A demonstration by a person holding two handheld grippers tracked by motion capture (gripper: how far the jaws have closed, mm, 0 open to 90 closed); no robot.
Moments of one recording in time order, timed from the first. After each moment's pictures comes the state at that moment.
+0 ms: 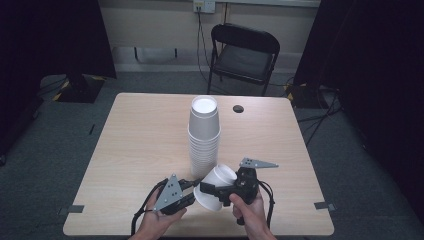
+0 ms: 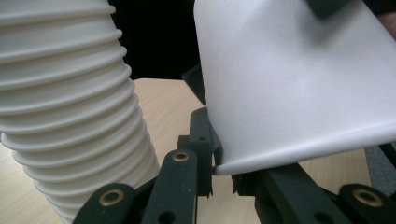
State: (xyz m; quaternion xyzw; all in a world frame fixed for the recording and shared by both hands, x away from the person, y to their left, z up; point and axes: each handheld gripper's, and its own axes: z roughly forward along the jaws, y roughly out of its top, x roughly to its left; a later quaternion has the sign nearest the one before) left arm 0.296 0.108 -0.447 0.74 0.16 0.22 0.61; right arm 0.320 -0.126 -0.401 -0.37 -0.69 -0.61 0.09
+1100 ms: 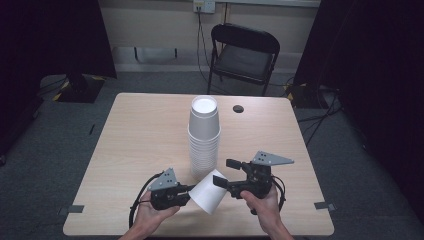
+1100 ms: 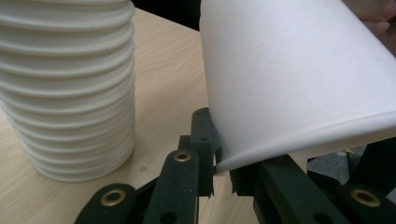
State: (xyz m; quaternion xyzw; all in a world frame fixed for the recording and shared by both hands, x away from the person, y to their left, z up) left arm 0.313 0.129 -0.448 0.79 0.25 0.04 0.56; right arm 0.325 -0.152 -0.380 -0.32 -0.72 -0.61 -0.02
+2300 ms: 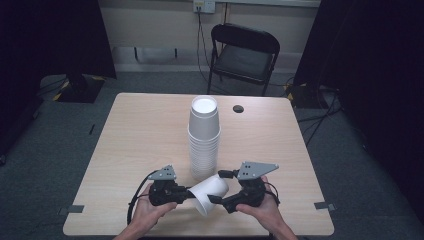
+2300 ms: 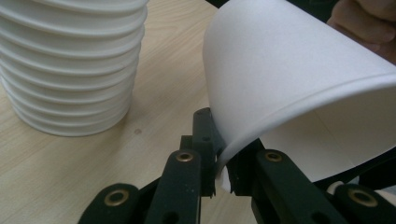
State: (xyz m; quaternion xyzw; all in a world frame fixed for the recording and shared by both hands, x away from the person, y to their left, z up) left arm 0.325 0.136 -0.454 0.79 0.30 -0.04 0.53; right arm 0.317 -0.139 -0.395 -0.20 -0.82 -0.54 -0.04
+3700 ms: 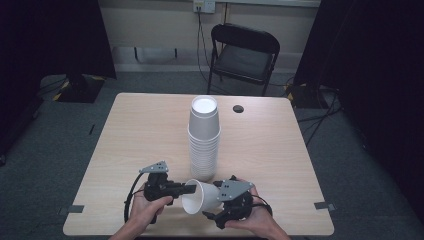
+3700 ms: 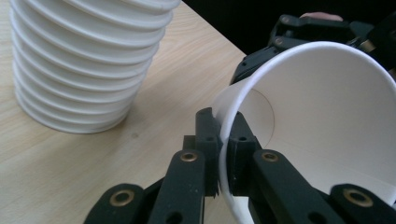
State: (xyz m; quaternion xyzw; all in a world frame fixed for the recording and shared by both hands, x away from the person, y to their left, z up) left arm 0.333 0.150 -0.452 0.75 0.34 -0.09 0.56; right arm 0.299 -0.110 -0.431 -0.12 -0.89 -0.42 -0.13
